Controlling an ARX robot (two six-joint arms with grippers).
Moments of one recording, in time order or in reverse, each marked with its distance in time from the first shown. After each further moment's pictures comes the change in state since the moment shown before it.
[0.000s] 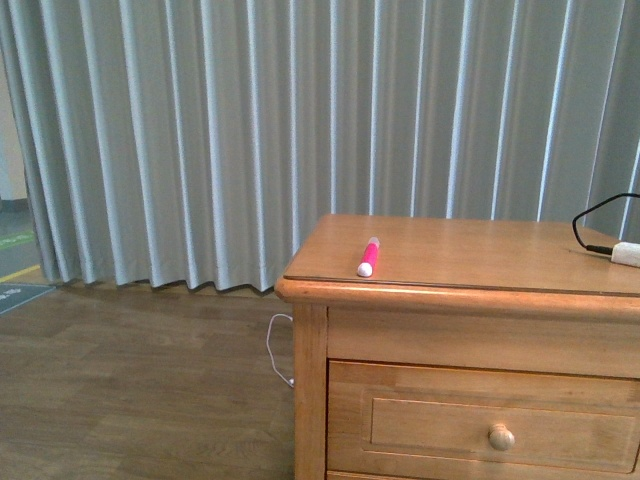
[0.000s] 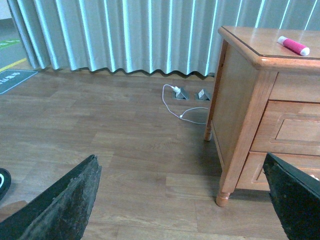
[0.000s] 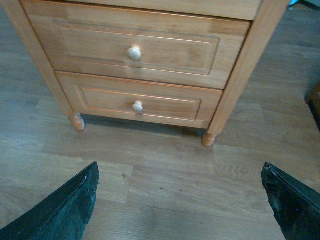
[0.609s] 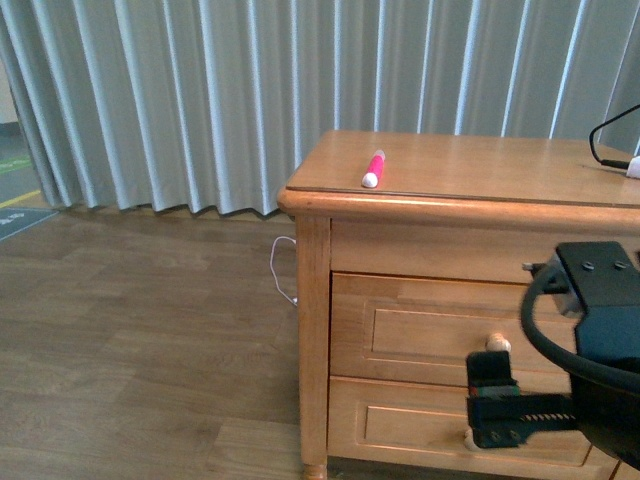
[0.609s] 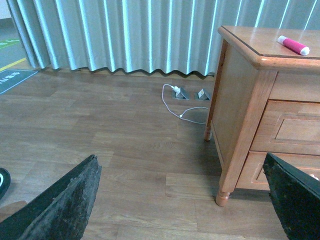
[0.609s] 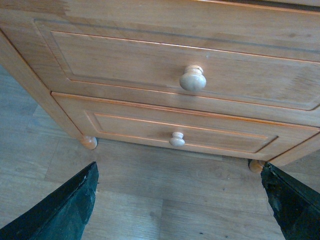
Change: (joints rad) left arm 0.000 0.000 0.000 0.000 0.000 0.000; right arm 0.210 1.443 0.518 0.777 0.151 0.148
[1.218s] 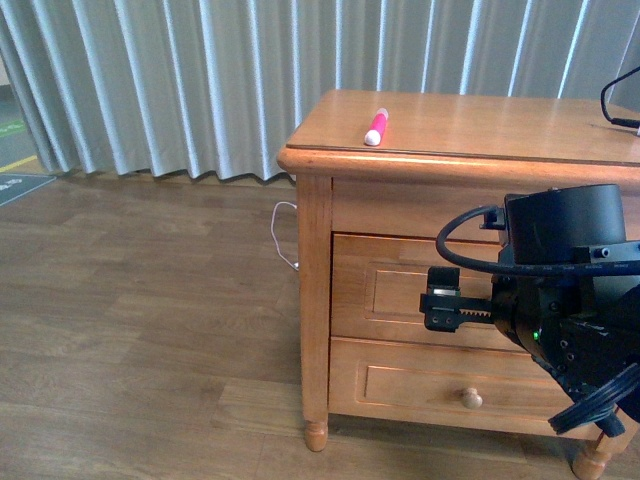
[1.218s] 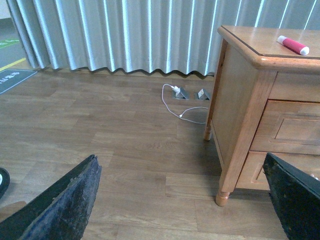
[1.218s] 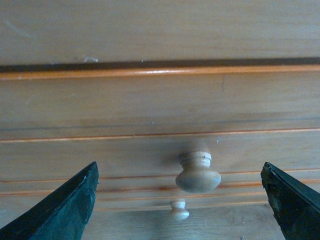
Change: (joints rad) left arm 0.000 0.000 0.000 0.000 0.000 0.000; right arm -0.040 0.391 0.391 0.050 0.106 0.082
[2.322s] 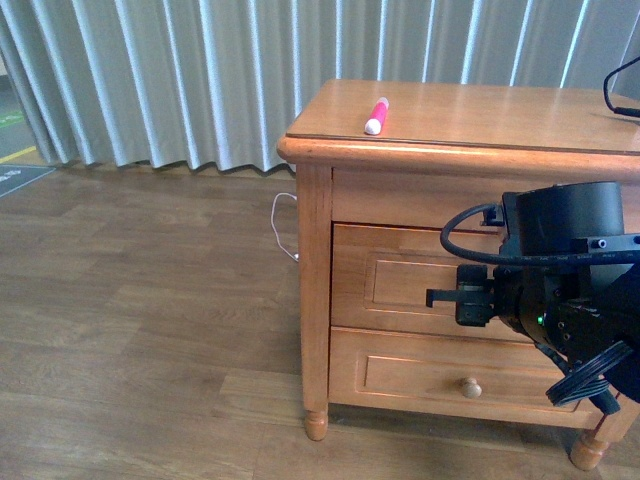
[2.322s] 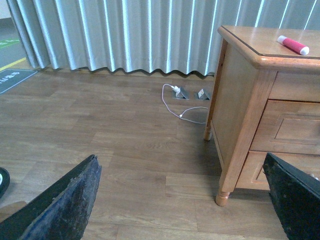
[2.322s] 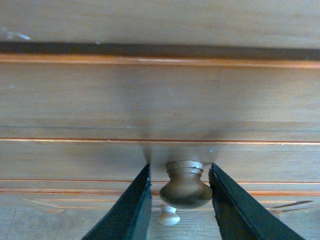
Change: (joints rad) left arm 0.000 0.000 0.000 0.000 0.000 0.000; right arm -0.052 0.048 0.043 0.000 -0.065 -0.061
